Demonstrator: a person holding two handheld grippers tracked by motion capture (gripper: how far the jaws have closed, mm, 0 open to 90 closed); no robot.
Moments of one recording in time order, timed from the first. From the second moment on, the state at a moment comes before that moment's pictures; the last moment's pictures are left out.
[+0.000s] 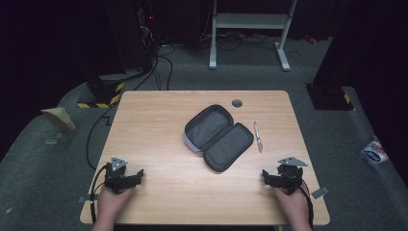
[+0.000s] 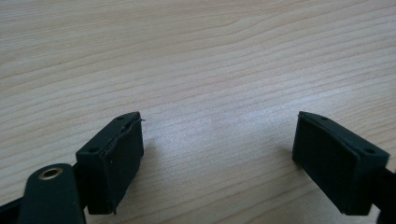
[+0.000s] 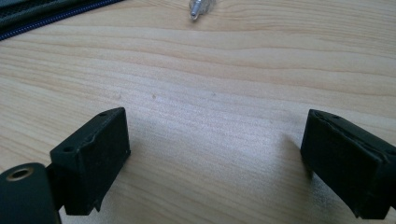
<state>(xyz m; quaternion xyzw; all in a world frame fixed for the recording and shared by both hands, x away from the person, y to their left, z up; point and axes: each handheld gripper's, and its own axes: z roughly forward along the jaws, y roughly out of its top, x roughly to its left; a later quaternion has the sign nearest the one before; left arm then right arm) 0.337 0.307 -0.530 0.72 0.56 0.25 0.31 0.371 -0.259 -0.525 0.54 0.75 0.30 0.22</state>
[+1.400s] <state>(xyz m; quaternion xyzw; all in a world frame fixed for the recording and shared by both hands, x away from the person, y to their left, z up) 0.350 0.282 -0.509 0.73 0.52 0.25 0.37 0.370 -0.259 -0.524 0.54 0.75 0.31 0.23</state>
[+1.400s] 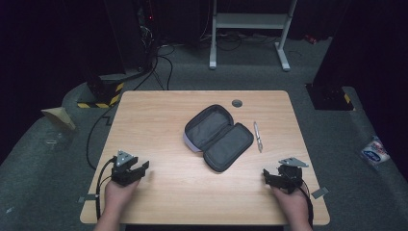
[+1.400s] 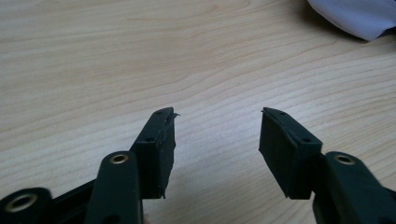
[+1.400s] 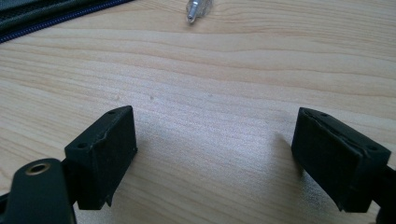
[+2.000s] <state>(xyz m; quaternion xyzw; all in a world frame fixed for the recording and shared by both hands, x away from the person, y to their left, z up) 0.376 0.245 -0.476 0.73 0.50 0.23 0.40 0.370 -0.259 -0.524 0.54 0.75 0.31 0.23</state>
